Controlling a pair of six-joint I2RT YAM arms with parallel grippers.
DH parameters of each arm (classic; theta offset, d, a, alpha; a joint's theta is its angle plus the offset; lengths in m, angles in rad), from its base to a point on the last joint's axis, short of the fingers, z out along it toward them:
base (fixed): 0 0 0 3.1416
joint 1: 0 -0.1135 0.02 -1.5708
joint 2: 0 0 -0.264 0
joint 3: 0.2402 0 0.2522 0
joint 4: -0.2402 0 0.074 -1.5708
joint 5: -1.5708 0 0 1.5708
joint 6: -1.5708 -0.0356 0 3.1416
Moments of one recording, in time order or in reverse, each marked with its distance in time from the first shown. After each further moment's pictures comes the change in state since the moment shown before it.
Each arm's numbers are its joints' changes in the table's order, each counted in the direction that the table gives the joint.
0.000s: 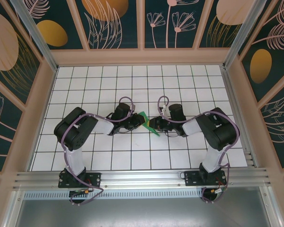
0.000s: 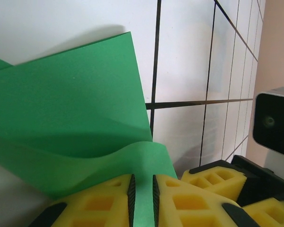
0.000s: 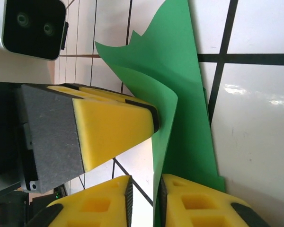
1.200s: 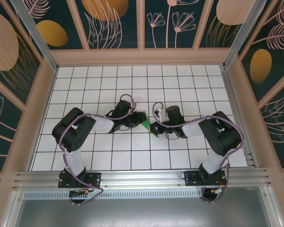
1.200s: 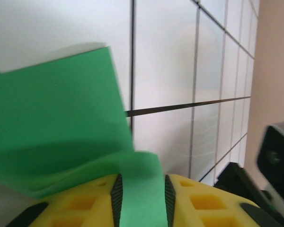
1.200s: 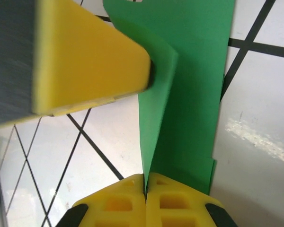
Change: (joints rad) left arm 0.000 0.044 0.046 -0.074 -0.002 -0.044; right arm -0.059 0.073 -0.010 -0.151 -0.118 0.335
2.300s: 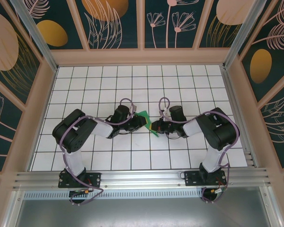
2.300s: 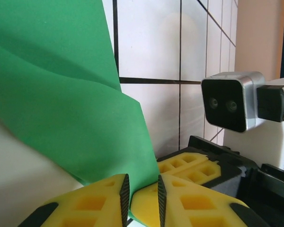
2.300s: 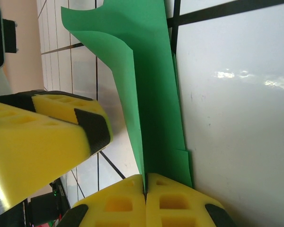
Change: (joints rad) left arm 0.030 -0.017 -0.096 0.174 -0.034 0.047; right arm 0.067 -0.085 -0.013 0.109 0.114 -0.372
